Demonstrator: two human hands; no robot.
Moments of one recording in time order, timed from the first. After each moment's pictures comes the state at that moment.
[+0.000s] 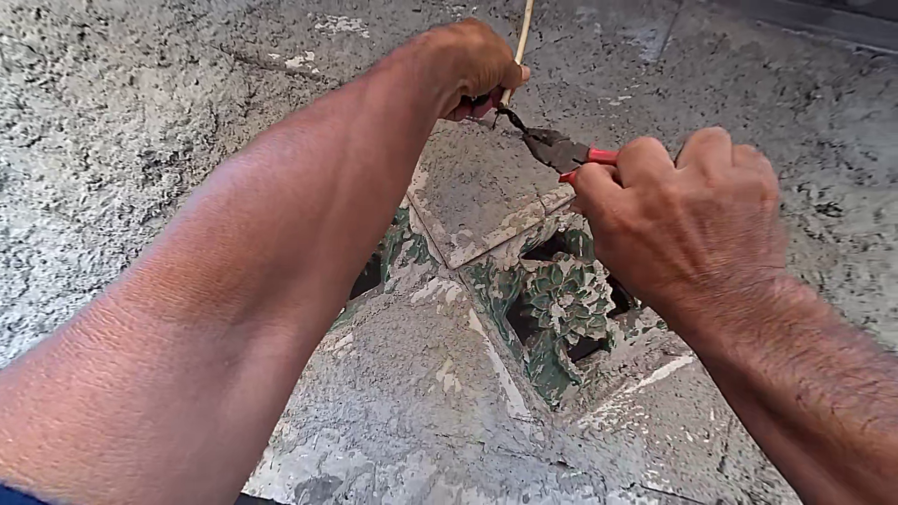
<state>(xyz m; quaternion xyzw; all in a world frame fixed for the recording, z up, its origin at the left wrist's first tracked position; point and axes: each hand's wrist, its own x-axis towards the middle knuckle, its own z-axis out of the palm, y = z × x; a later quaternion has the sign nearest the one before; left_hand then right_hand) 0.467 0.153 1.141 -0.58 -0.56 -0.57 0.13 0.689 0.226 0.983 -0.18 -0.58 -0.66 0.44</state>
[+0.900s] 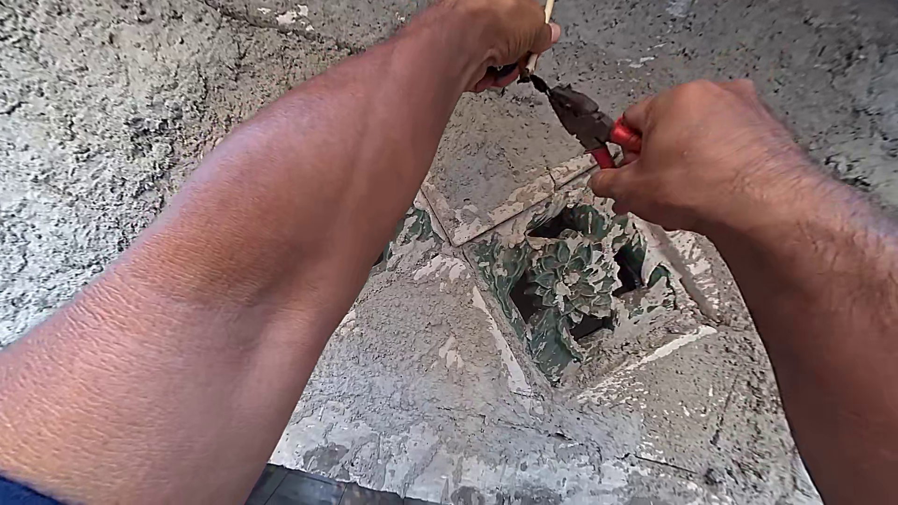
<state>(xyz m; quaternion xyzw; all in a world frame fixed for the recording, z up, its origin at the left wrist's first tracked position) 0.477 0.170 1.131 -0.58 -0.52 -0.61 0.16 0.684 0.216 1.030 -0.32 -0.77 -0.36 0.43</state>
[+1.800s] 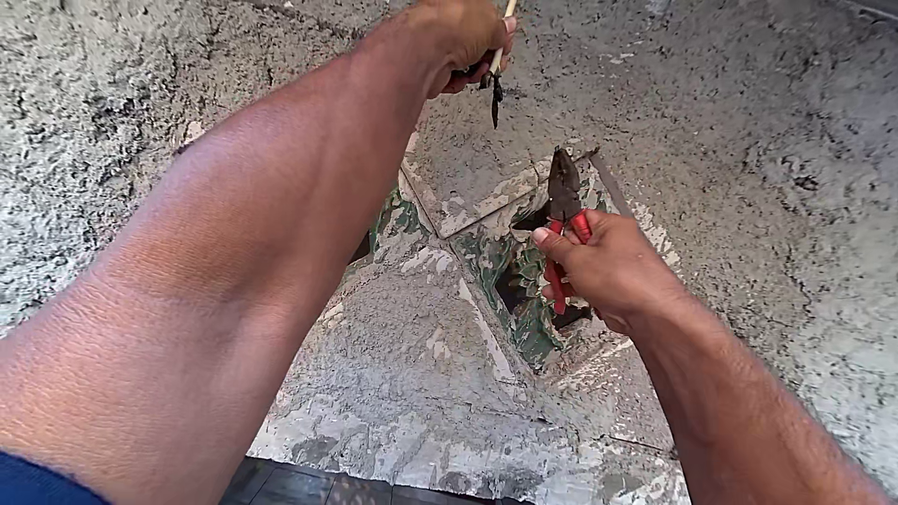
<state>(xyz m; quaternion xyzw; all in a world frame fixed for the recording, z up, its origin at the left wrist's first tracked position) 0.448 0.178 1.129 -0.60 -0.47 -0.63 0.10 0.668 0.256 0.942 -0.26 -0.79 0.14 0.53</state>
